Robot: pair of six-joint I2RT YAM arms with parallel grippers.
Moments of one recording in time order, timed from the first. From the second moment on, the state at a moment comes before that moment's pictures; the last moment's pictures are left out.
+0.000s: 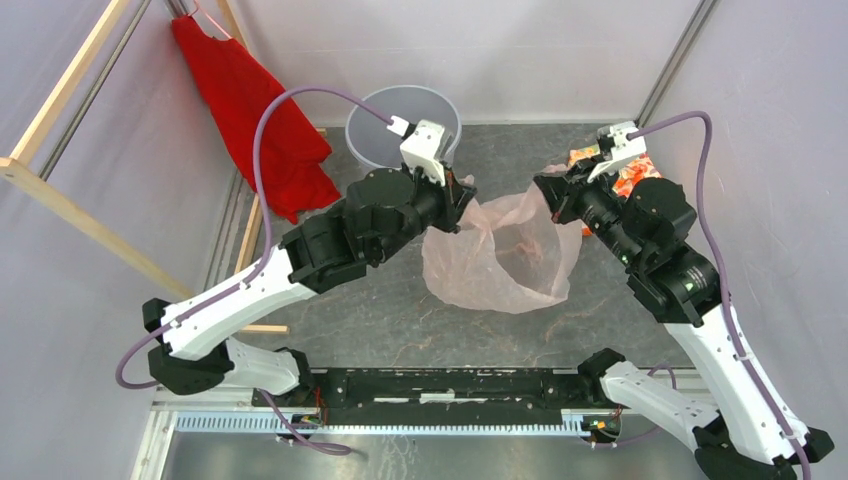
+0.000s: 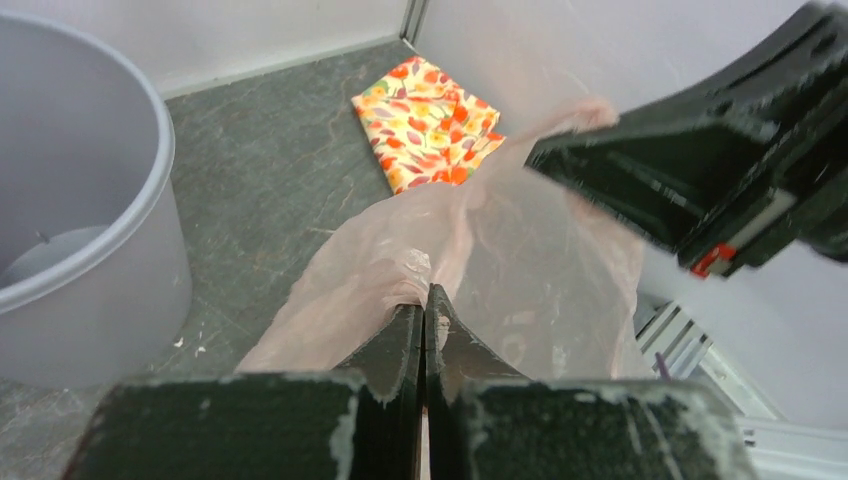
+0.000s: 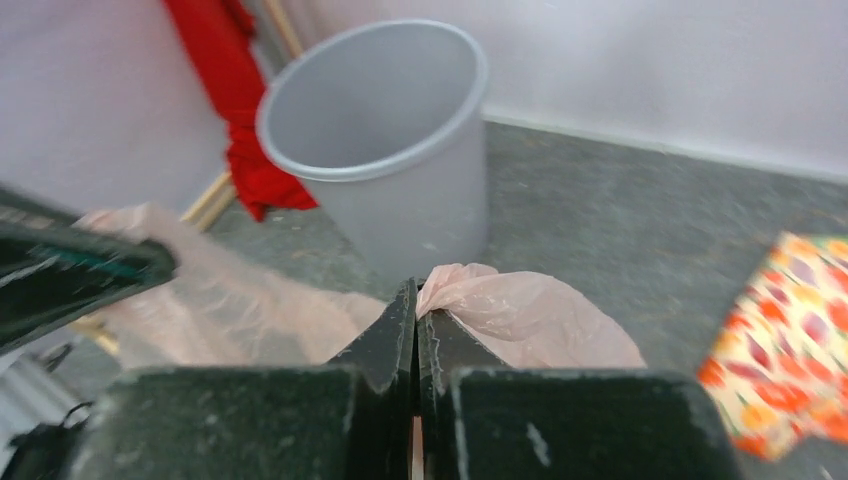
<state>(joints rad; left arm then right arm) -1.15 1.30 1.56 -0.41 -0.41 -0.36 0.53 0.86 1.26 -0.49 0.08 0.22</state>
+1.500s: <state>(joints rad) -0.83 1.48 1.61 -0.52 0.29 -0.72 0.66 0.82 0.82 -0.09 -0.25 0.24</state>
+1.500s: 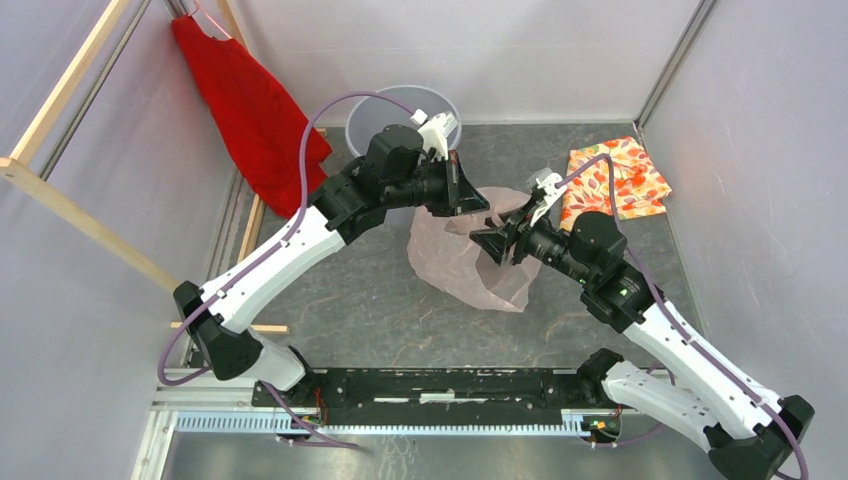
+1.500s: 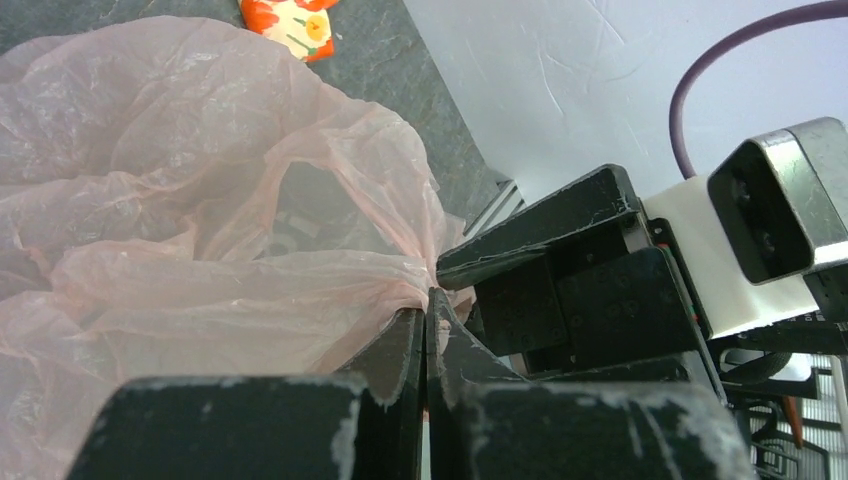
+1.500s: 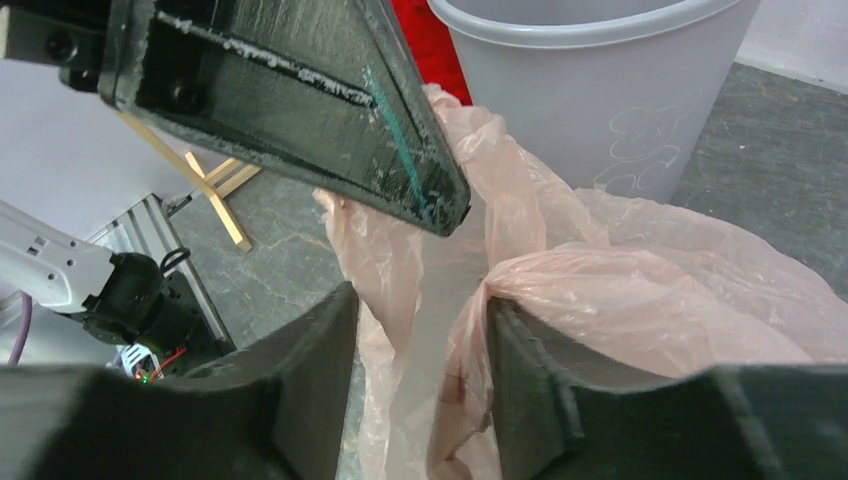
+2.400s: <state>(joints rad) -0.88 1.43 1.54 -0.51 0.11 -0.75 0.73 0.84 0.83 -0.09 -0.08 0.30</state>
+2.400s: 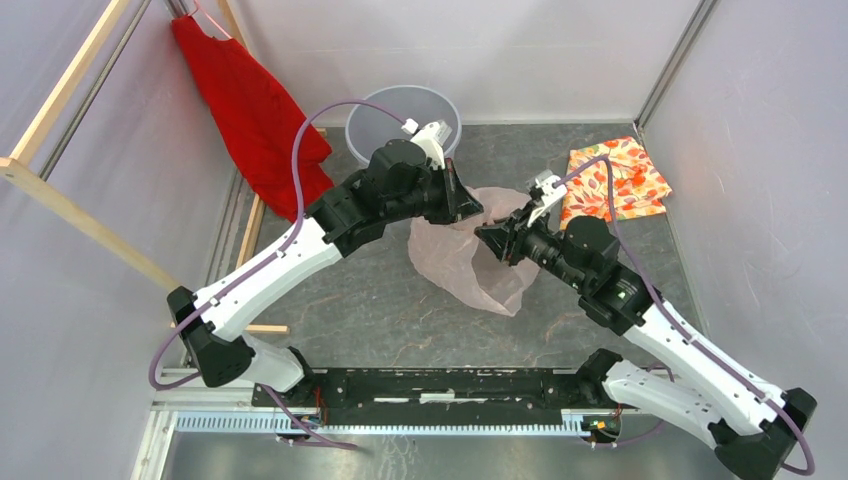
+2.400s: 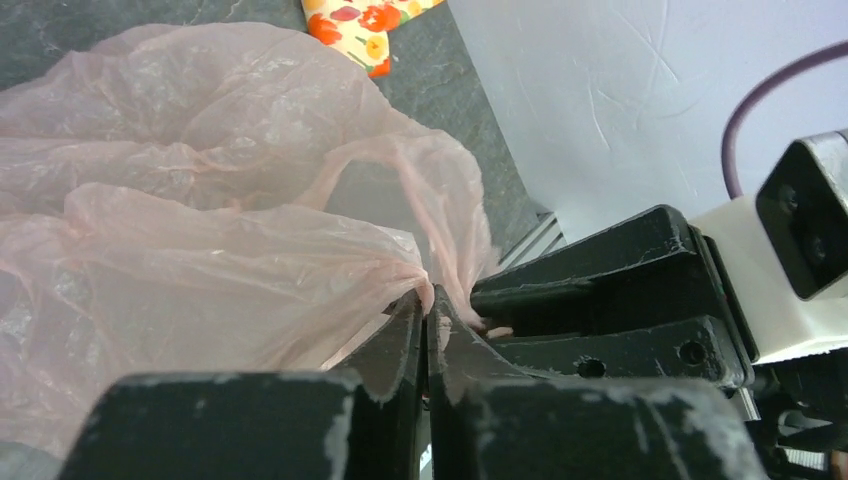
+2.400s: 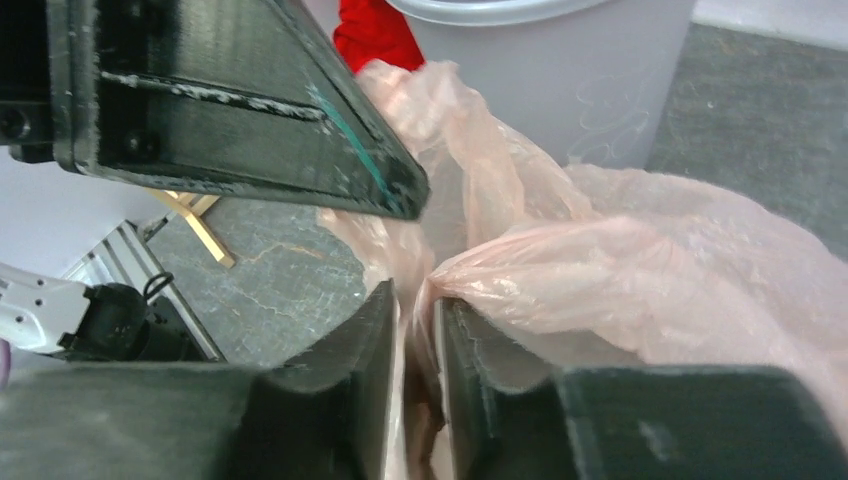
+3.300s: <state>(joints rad) -0.89 1.40 1.48 -0.53 0.05 -0.74 0.73 0.74 0.95 -0.69 0.19 0.38</state>
